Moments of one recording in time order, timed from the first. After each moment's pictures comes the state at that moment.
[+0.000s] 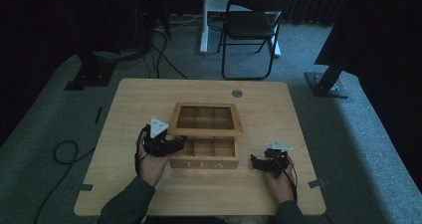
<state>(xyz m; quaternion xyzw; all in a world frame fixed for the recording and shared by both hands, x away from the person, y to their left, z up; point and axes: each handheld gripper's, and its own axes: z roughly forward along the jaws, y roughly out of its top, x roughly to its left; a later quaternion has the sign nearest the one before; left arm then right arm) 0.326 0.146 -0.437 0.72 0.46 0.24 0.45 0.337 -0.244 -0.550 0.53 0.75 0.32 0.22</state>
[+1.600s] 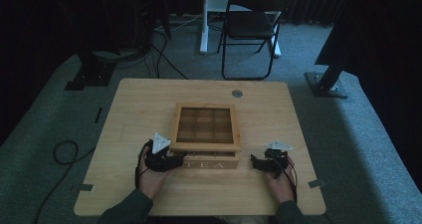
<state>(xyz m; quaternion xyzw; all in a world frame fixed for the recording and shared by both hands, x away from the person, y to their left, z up) 0.304 0.148 -0.478 0.75 0.44 0.21 0.44 0.337 -0.243 -0.550 0.53 0.75 0.32 0.22</state>
